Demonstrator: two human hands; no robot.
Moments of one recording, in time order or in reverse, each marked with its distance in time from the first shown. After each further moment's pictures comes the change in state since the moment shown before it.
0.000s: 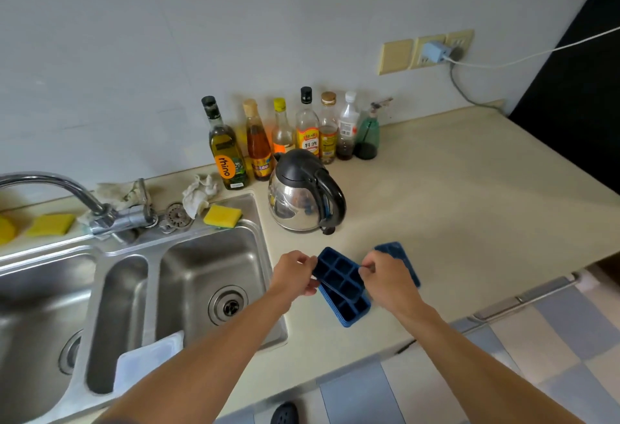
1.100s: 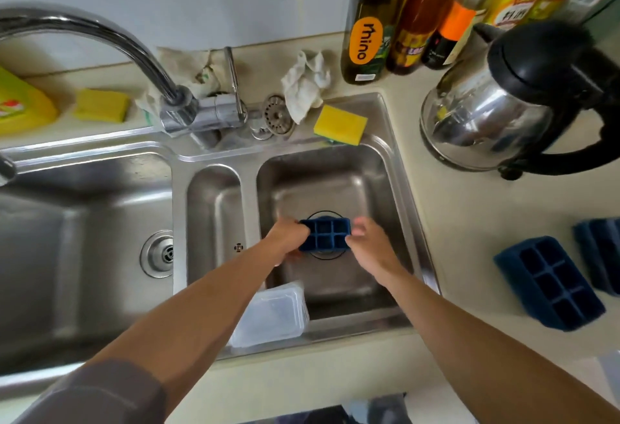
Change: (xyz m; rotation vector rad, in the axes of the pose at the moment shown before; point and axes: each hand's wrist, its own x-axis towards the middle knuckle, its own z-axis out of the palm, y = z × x) left_hand 0.147 -0.177 -0.232 0.160 -0.073 -0.381; right_hand 0.086 -0.133 0.317 0.272 -0.290 0.150
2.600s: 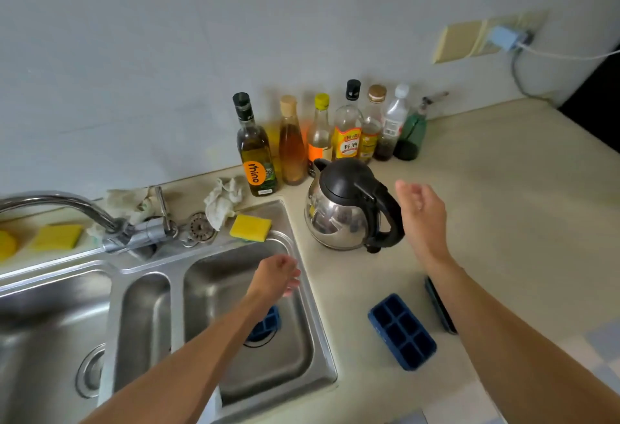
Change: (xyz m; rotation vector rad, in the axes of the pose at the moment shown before) left_hand -0.115 0.148 0.087 -0.132 0.049 0.391; right_hand -0.058 -0.060 -0.318 0.383 0.687 -0.304
